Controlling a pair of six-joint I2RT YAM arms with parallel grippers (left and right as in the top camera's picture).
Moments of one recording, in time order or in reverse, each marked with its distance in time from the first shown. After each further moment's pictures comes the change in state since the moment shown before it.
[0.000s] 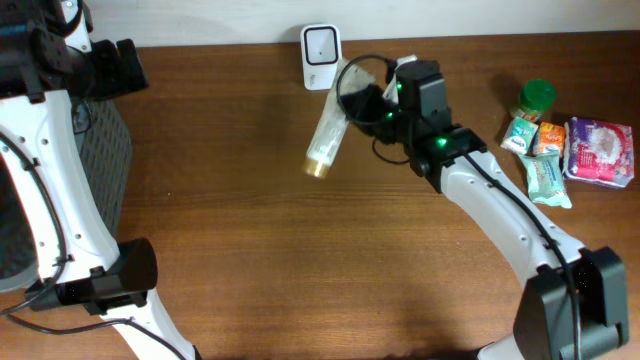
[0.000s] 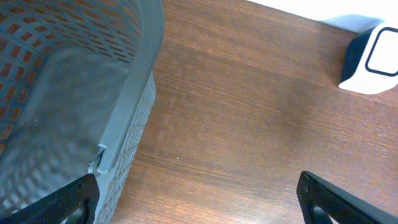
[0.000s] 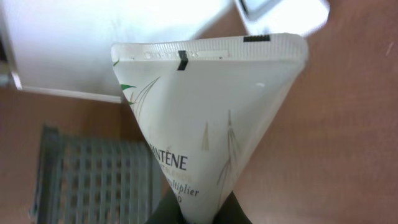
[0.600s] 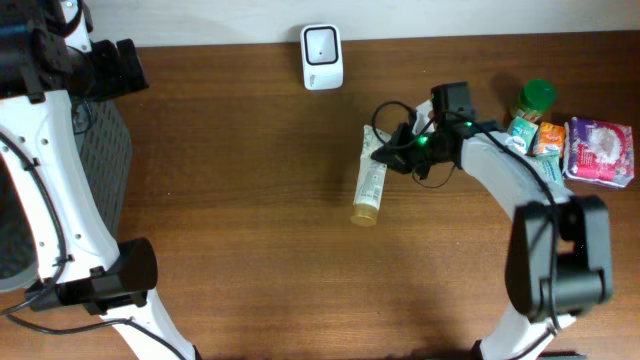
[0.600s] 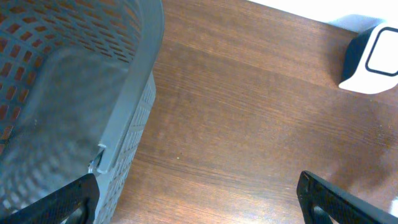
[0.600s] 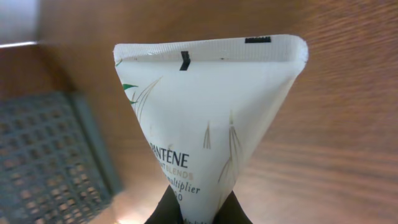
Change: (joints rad) left arm 0.000 0.000 0.000 0.000 0.000 0.000; right arm -0.225 0.199 0.001 -0.421 -0.349 -0.257
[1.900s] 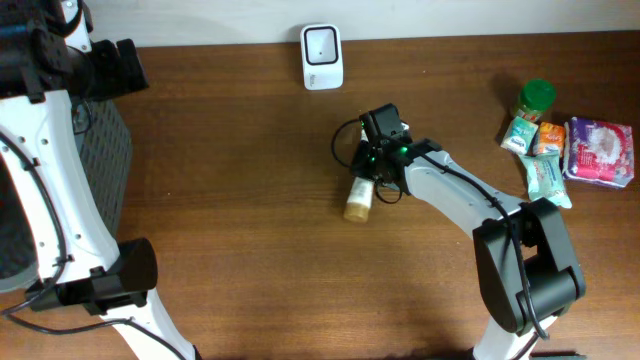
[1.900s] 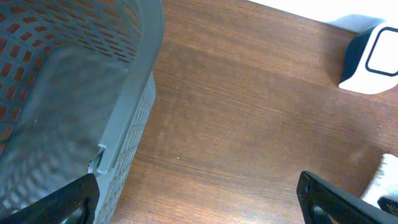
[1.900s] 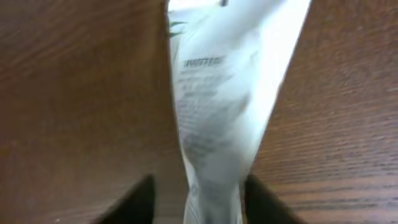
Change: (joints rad) left arm 0.000 0.000 0.000 0.000 0.000 0.000; right arm 0.286 0.014 -0.050 0.099 0.684 0.068
